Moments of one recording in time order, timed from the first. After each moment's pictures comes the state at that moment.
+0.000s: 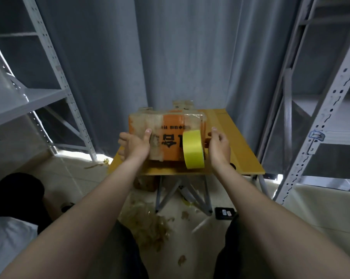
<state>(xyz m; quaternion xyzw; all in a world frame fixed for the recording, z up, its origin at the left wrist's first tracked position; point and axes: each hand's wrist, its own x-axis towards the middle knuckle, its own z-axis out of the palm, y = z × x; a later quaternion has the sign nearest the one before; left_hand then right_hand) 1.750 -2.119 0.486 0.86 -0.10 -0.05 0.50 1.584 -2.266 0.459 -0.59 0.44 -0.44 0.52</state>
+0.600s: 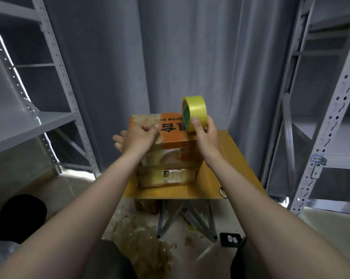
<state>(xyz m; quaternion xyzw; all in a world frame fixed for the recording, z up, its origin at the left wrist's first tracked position) 1.749 -2.126 0.584 0.89 -0.23 0.01 0.40 1.614 -2.268 0.553 -0.68 0.22 -0.48 0.51</state>
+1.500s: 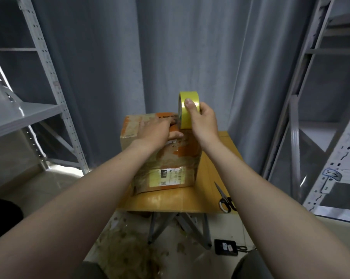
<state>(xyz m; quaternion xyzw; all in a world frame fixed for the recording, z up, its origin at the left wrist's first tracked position) 1.797 -2.223 0.576 0.83 -0.51 0.08 0.18 1.675 -2.322 0.582 -0.71 0.22 -0.49 0.46</state>
